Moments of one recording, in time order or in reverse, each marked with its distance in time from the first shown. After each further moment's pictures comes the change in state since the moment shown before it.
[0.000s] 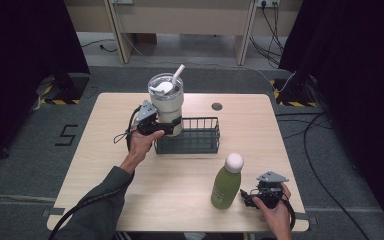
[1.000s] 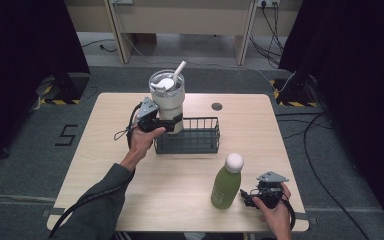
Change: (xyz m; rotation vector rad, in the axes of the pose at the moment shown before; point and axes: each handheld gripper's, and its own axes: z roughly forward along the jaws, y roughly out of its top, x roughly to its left) left arm 0.000 0.011 0.003 -0.002 0.001 -0.003; right arm 0.000 0.000 0.000 0.000 0.000 0.000
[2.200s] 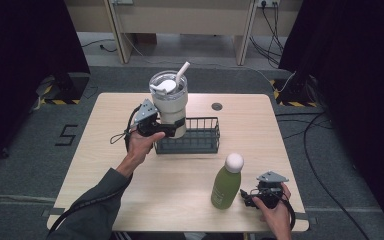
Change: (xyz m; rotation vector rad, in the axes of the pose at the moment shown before) left arm -0.023 0.019 -0.020 -0.021 -0.068 0.006; right arm 0.000 0.000 0.000 0.000 -0.001 0.003
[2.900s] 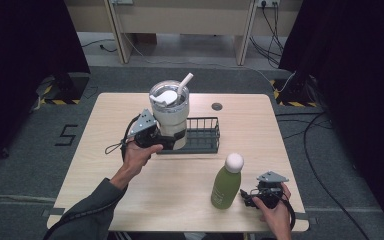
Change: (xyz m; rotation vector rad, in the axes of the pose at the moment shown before) left arm -0.026 0.000 -0.025 0.018 -0.057 0.025; right arm 0.000 0.000 0.000 0.000 0.000 0.000
